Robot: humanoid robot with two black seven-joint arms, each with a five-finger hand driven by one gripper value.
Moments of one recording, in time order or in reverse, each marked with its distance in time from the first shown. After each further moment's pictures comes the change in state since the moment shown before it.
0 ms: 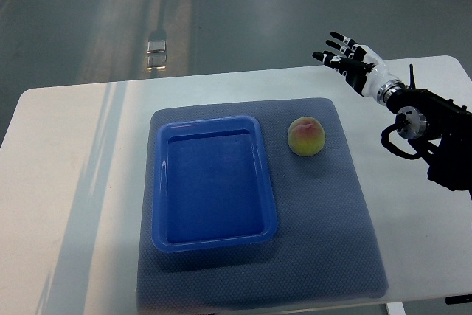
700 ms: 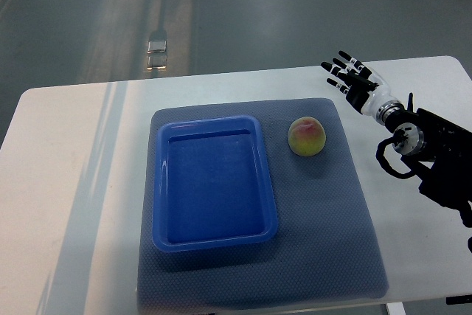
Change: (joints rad) left arm 0.000 0.000 -0.001 -0.001 0.000 -0.002 0.000; right arm -0.084 0.026 0.019 -0.009 0.263 -0.022 0.001
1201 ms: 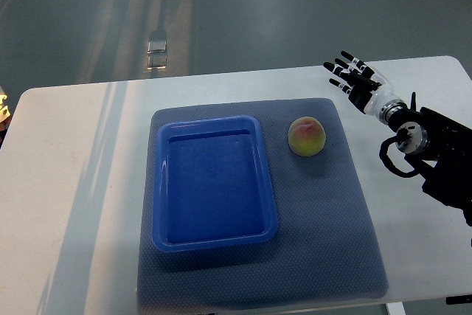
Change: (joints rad) left arm 0.000 0.000 0.001 -0.002 0.000 0.000 0.000; right arm 0.002 -0.010 -0.002 -0.001 -0.001 0.003 -0.013
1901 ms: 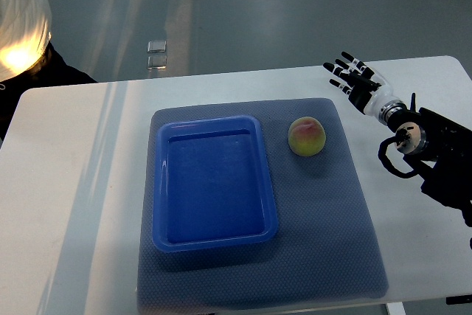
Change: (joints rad) left arm 0.000 0.000 0.000 -0.003 0.000 0.003 0.000; right arm -0.001 0.002 0.003 0.000 0.000 -0.017 0.002
